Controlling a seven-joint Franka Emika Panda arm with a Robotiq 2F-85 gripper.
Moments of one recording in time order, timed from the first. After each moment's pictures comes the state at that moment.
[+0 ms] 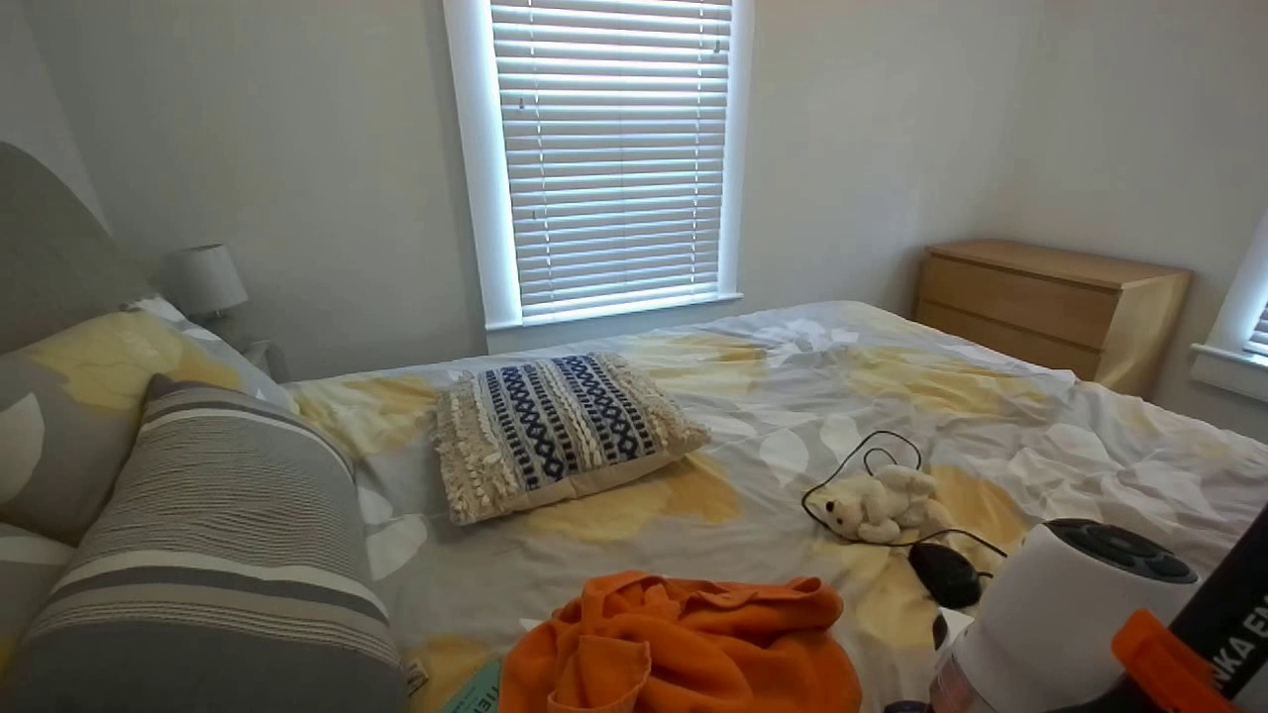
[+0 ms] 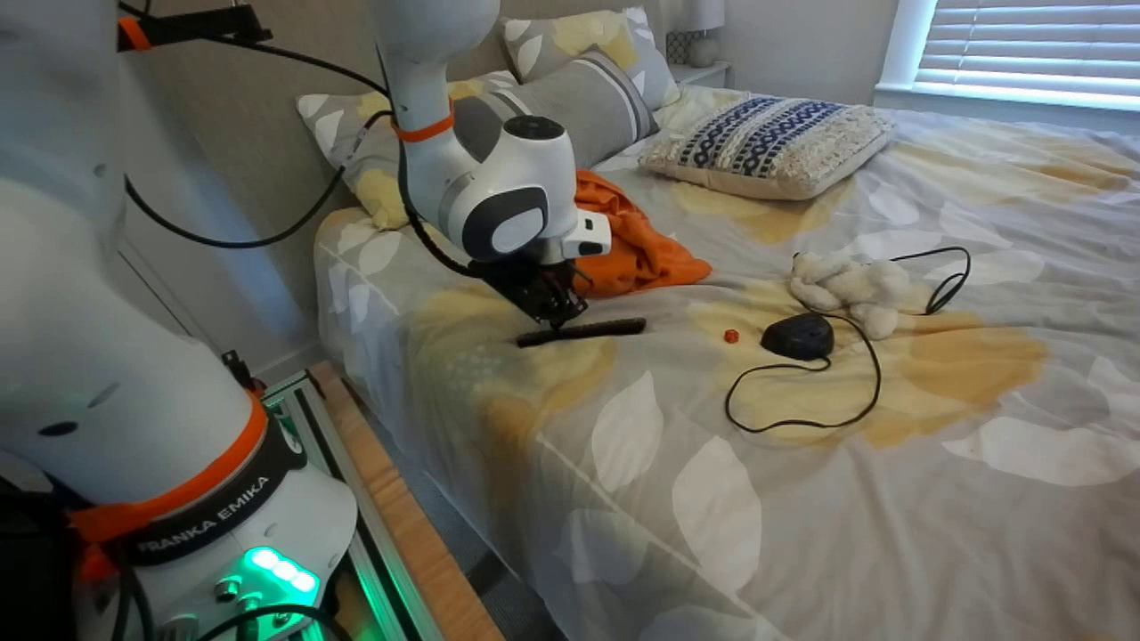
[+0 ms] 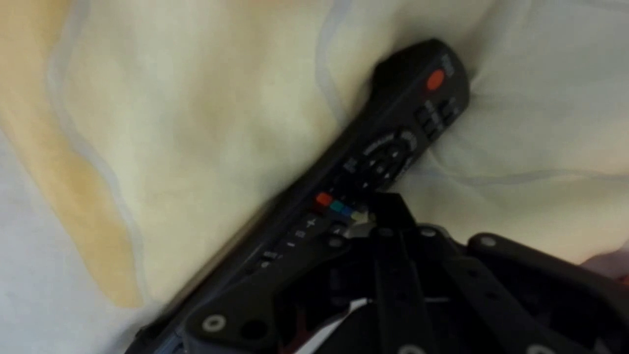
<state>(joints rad) -0.14 0.56 0.36 -2.53 0.11 3.17 -0.07</state>
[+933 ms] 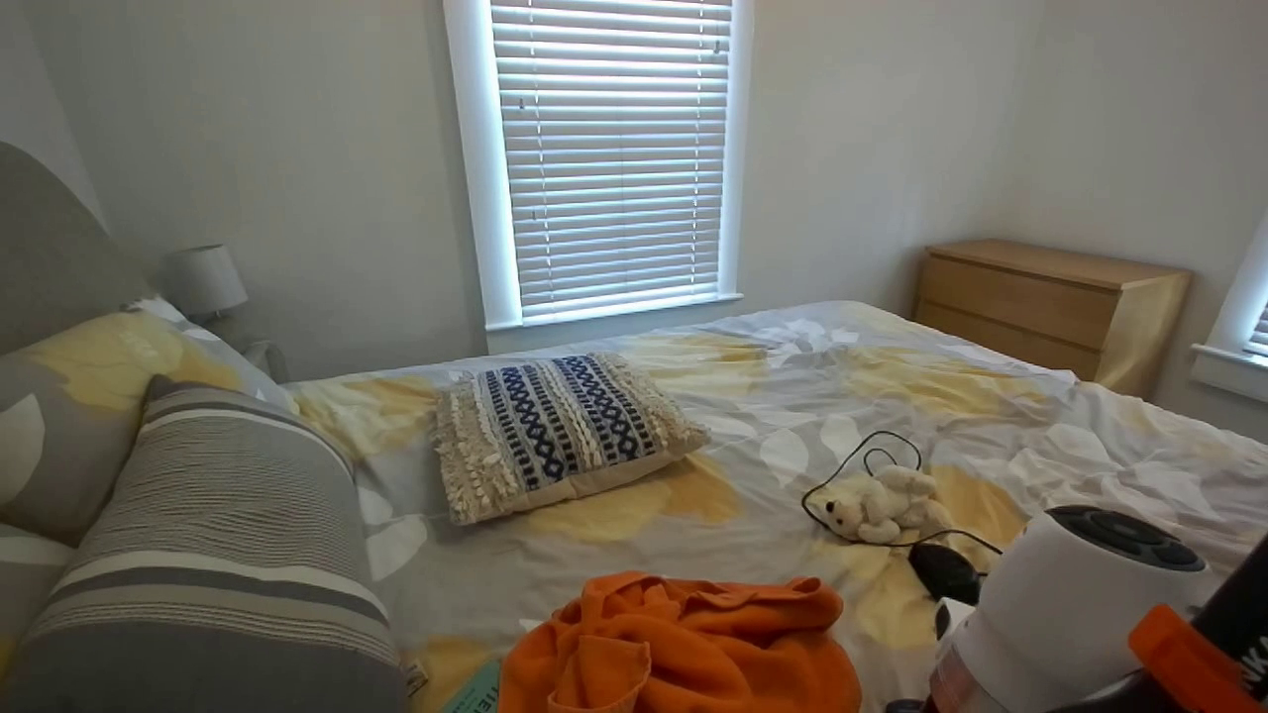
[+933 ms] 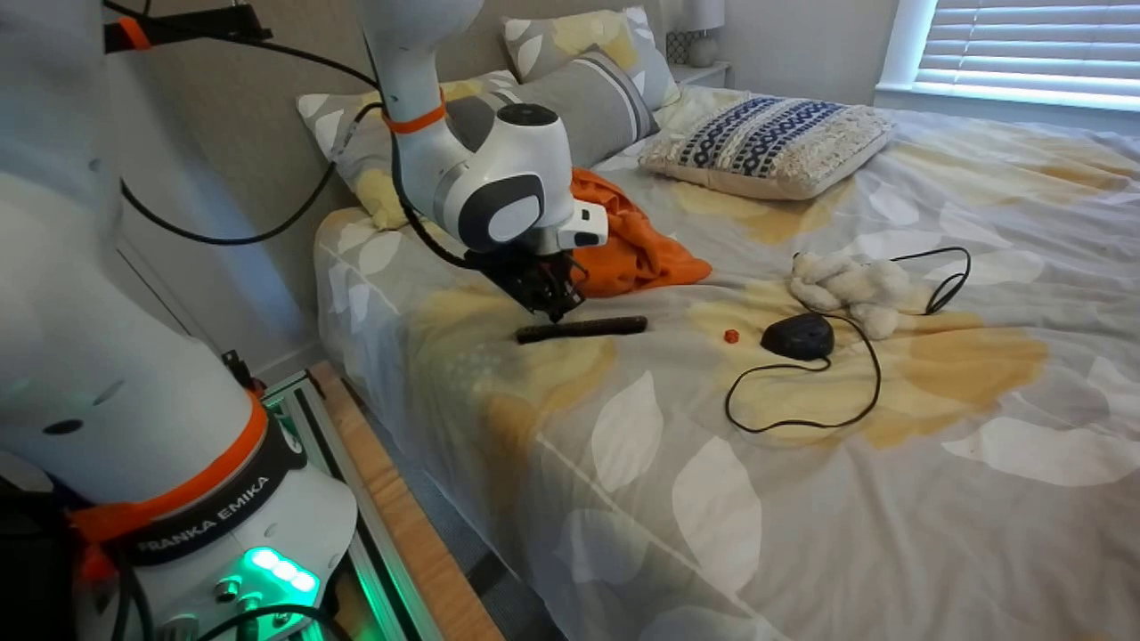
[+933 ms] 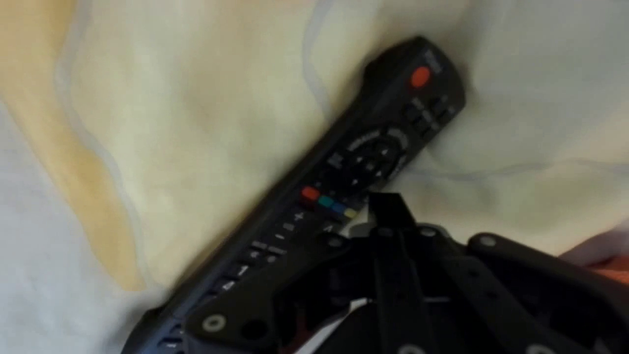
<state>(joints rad) -0.11 0.51 0.36 -2.55 0.11 3.15 -0.01</state>
